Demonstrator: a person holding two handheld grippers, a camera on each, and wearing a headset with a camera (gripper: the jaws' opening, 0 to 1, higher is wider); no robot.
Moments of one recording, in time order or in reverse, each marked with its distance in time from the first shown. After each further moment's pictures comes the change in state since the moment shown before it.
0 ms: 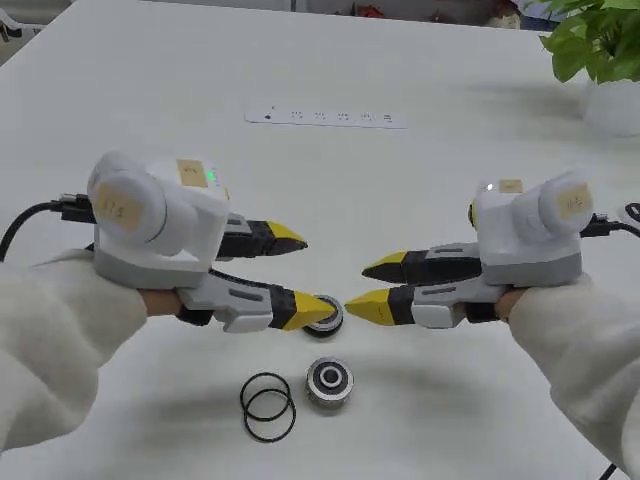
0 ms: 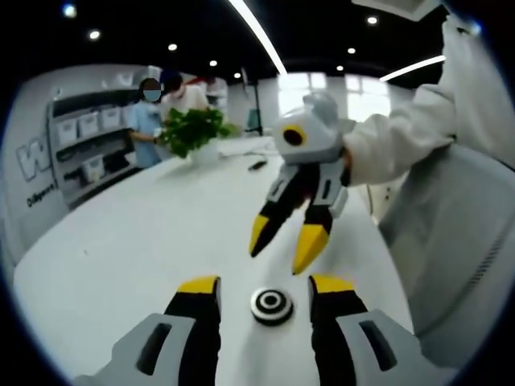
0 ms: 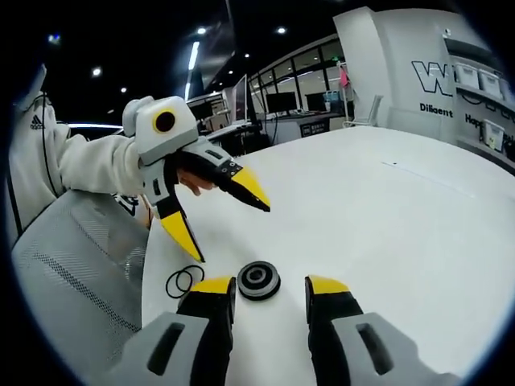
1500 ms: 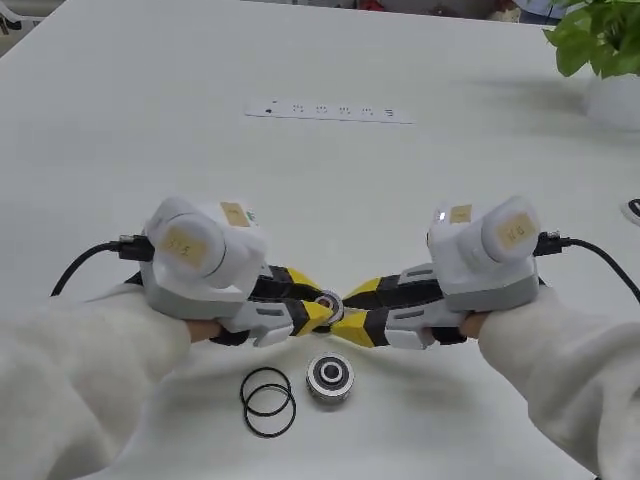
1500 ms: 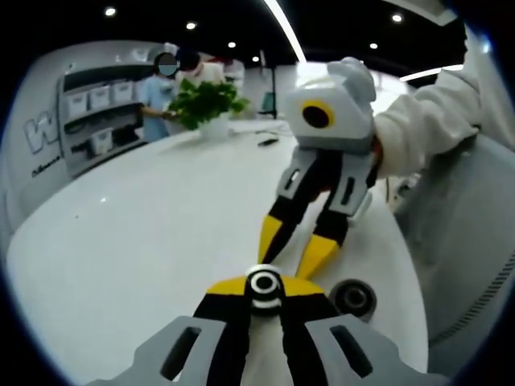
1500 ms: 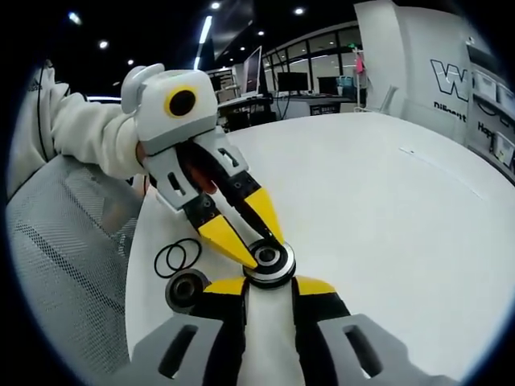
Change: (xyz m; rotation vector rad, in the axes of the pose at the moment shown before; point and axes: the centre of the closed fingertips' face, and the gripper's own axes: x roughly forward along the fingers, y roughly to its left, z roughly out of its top) left arm 0.027 -0.009 -0.035 -0.095 0.072 0.049; right arm 0.023 0.007 -0.029 -0.083 0.118 0.001
